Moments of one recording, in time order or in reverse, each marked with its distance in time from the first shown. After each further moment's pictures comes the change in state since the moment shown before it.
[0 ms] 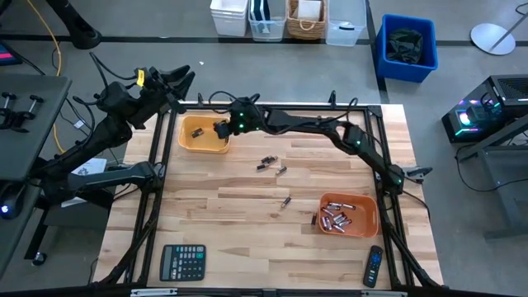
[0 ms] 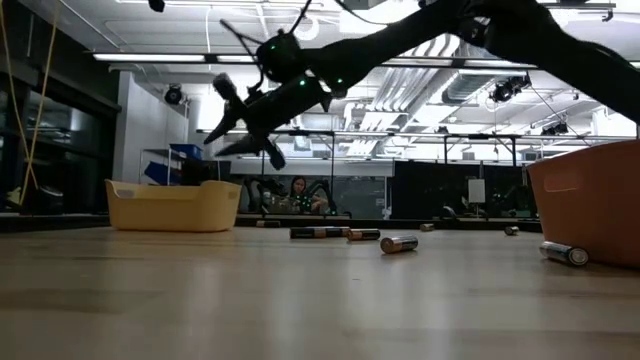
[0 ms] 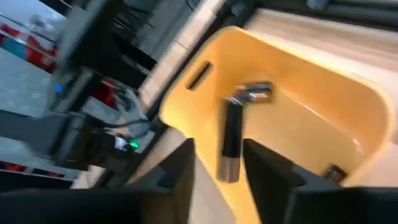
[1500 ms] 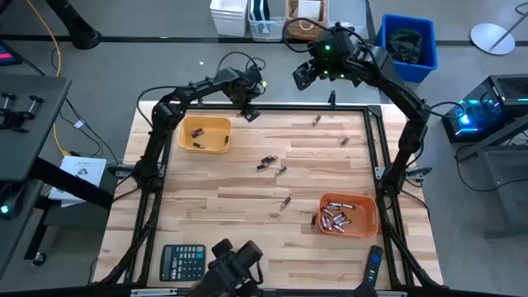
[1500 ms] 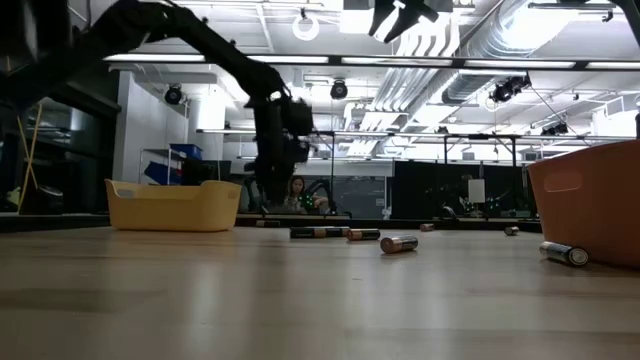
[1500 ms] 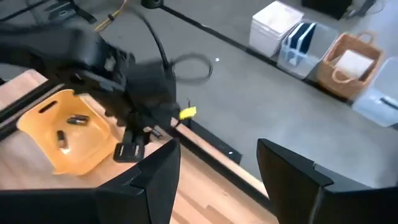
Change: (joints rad) left arm 0.111 1.487 0.978 -1.147 0.025 0.354; right arm -0.205 -0.629 0.224 -1.051 0.431 -0.521
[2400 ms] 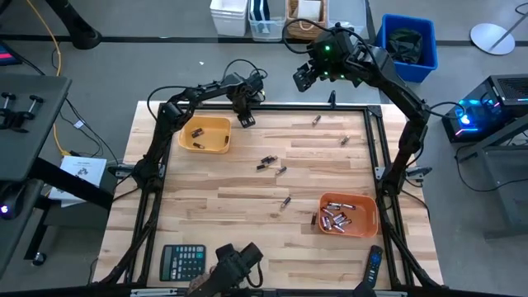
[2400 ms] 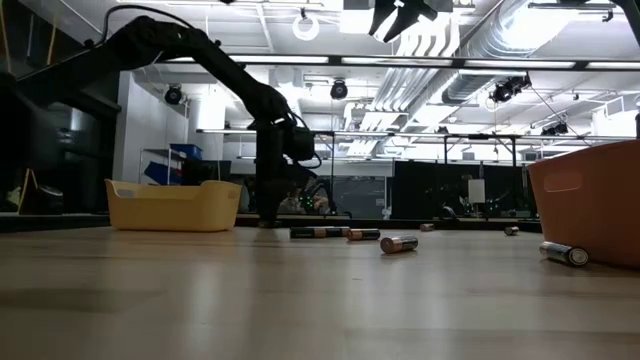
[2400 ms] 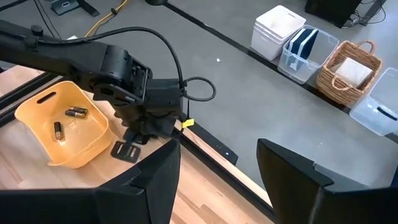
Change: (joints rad) left arm 0.001 0.119 0.002 -0.043 -0.004 0.200; right arm 0.007 -0.002 0.000 -0.002 -0.003 -0.052
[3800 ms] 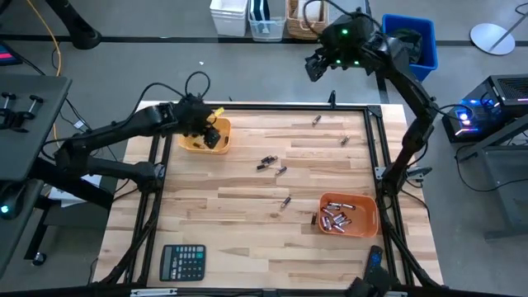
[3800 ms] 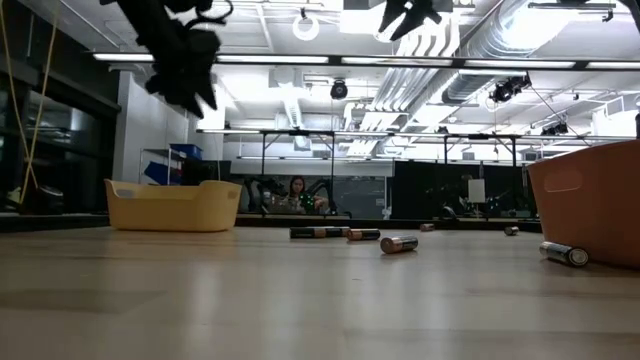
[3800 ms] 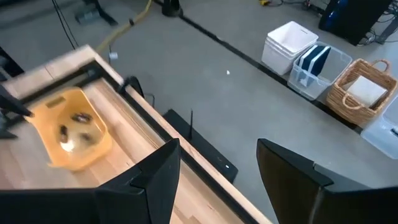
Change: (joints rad) left arm -0.254 -1.255 -0.901 0.293 -0.114 -0.597; right arm -0.144 -0.035 -0.001 0.041 -0.180 -0.138
